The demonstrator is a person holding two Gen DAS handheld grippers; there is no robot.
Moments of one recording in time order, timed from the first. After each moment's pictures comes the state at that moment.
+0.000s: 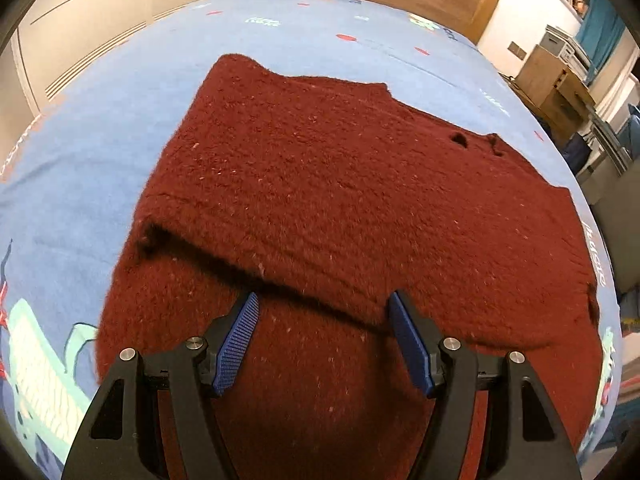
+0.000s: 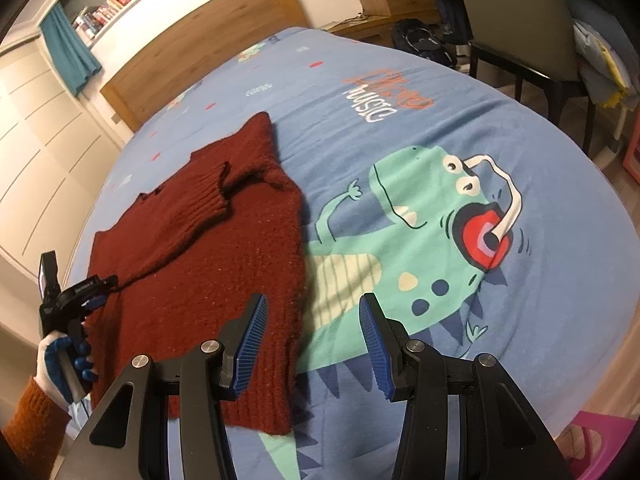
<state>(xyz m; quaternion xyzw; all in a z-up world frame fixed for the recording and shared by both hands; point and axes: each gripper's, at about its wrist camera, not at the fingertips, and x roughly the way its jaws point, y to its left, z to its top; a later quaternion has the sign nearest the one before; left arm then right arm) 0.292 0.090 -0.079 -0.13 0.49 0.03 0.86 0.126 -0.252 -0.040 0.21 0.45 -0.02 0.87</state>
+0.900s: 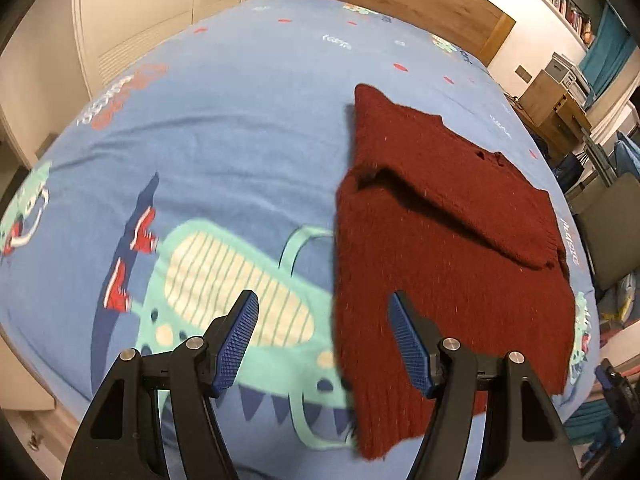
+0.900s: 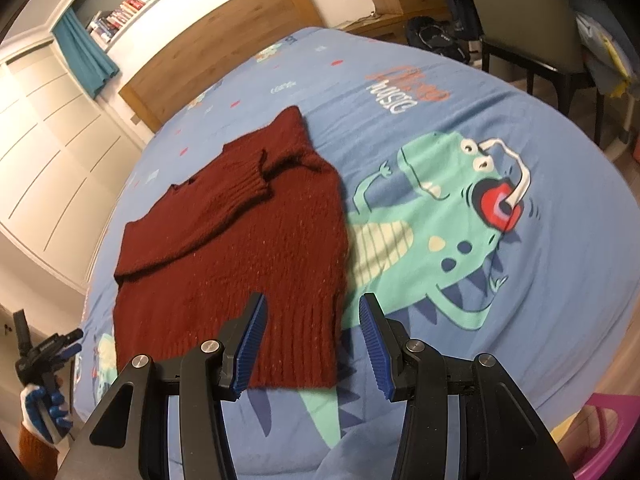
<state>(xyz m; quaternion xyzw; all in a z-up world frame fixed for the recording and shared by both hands) 0.158 0.198 -0.006 -0.17 0.49 0.04 0.85 0.093 -0.227 -0.029 0.24 0.44 0.01 0.86</state>
